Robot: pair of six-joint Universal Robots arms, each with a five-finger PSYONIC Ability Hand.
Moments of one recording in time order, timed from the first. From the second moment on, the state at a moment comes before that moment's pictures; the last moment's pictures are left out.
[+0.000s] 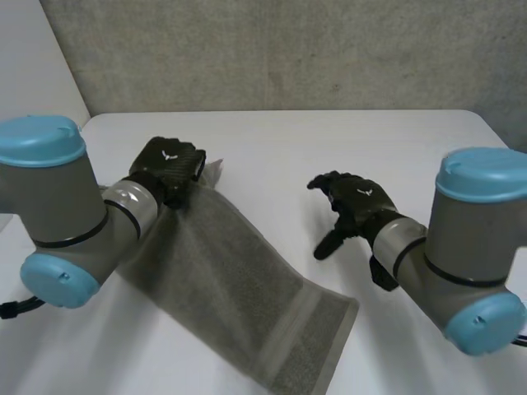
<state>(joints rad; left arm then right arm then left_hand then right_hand) 4.29 -2.00 -1.42 3.23 -1.46 3.56 2.07 -1.13 1.51 -0.06 1.45 3.29 1.14 1.21 1.21 1.21 1.01 0.21 0.19 0.18 0.21 0.04</state>
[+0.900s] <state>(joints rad) 4.24 -1.98 -1.07 3.55 -1.65 3.47 2.14 -1.08 0.86 -0.21 1.56 3.02 1.14 1.21 1.22 1.22 1.01 0.97 1.17 1.18 1.19 0.97</state>
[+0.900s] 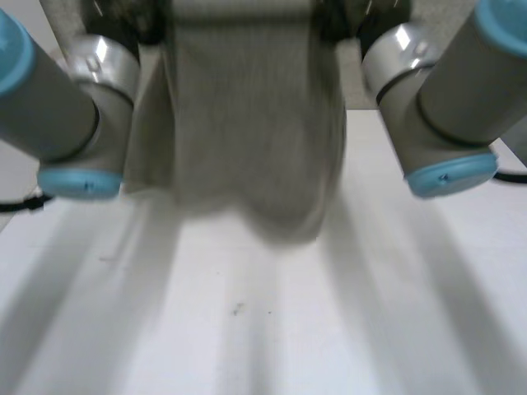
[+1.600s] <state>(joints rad) 4.02 -1.93 -1.81 3.53 -1.80 3.43 2.16 -1.17 1.62 -0.21 1.55 2.67 1.20 1.22 1.22 1.22 1.04 0.97 1.17 1.19 1.19 0.99</state>
